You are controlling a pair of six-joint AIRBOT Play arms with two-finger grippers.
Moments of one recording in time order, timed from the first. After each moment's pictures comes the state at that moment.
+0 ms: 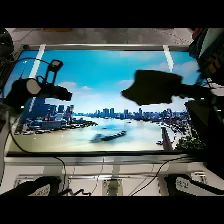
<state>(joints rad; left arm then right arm) -0.11 -1.23 1.25 1.41 -0.94 -1.17 -0.39 -1.27 1.11 -0.53 0.94 1.14</state>
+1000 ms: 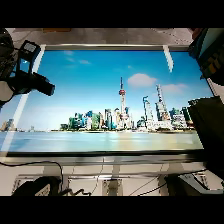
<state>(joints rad) -0.10 -1.03 1.27 1.57 -0.93 -1.16 -1.32 -1.07 1.10 -1.28 1.28 1.67</state>
